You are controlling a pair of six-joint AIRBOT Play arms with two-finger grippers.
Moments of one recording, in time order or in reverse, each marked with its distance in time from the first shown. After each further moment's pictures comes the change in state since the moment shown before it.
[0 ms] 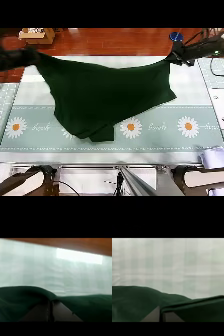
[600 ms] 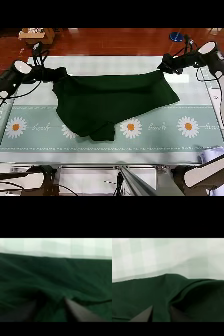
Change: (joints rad) left arm -0.078 -0.269 0.001 -0.029 -0.030 0.003; right arm -0.013 -0.179 0.000 -0.005 -0.114 -0.040
